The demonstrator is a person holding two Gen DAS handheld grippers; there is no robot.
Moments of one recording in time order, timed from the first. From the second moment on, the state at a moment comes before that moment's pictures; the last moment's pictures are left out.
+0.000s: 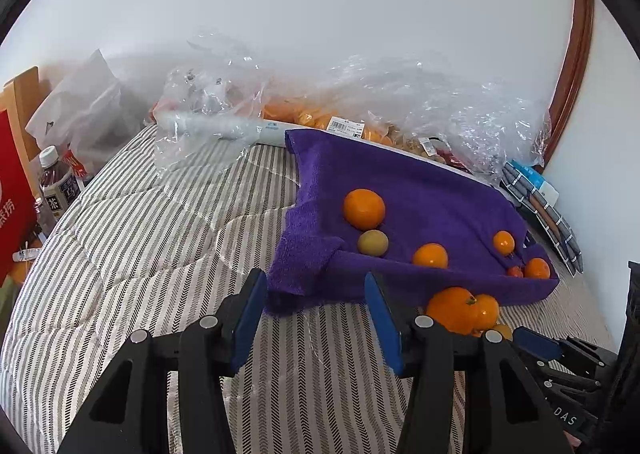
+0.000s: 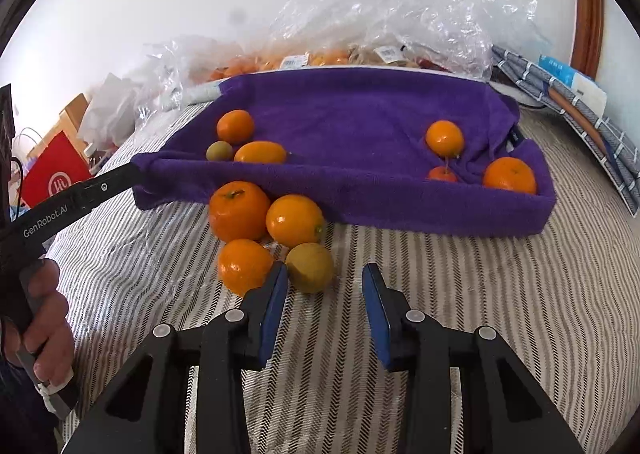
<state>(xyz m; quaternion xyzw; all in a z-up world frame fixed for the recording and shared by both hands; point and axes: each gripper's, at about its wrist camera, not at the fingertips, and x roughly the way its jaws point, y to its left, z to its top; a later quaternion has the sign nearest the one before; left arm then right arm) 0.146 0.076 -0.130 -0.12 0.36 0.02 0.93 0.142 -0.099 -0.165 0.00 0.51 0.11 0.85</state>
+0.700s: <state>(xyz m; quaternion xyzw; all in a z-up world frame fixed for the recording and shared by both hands) 0.151 0.052 -0.141 -0.07 0.40 -0.01 0.91 0.135 -0.134 -0.156 -0.02 0.48 0.08 0.87</state>
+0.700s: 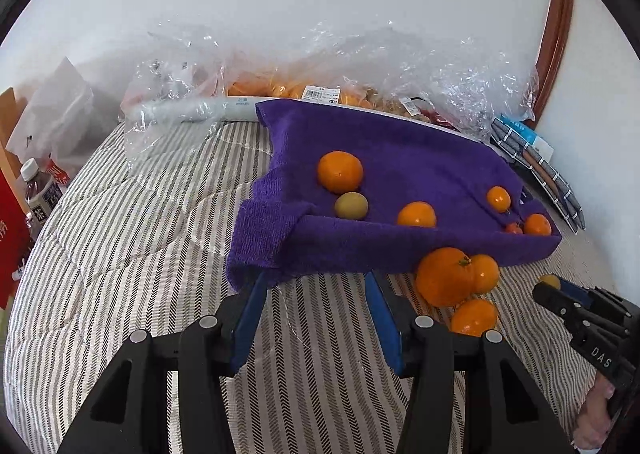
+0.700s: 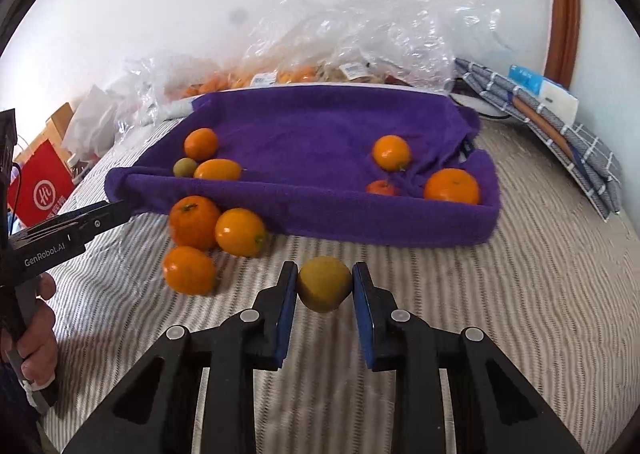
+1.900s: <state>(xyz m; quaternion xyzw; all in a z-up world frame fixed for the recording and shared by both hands) 0.171 0.032 -0.113 -0.16 0.41 -0.09 0.90 0.144 -0.186 -0.132 0.01 0.44 0.05 0.89</state>
